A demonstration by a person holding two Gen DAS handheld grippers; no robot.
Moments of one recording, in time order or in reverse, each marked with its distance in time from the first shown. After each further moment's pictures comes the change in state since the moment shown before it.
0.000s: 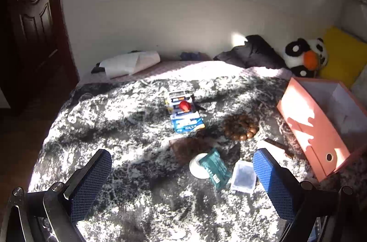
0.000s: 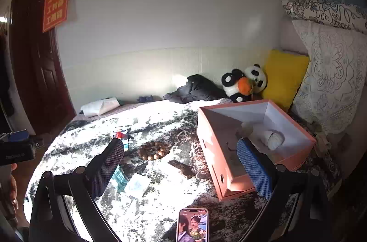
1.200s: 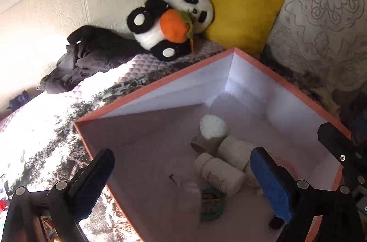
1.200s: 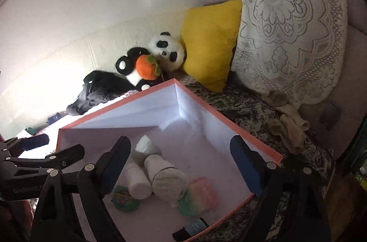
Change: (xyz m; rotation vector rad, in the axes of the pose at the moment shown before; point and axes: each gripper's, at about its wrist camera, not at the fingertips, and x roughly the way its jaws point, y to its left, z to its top) left arm 0.192 -0.417 0.089 0.412 0.105 -0.401; right arm 0.193 -0.323 0.005 0.296 0.093 -0.309
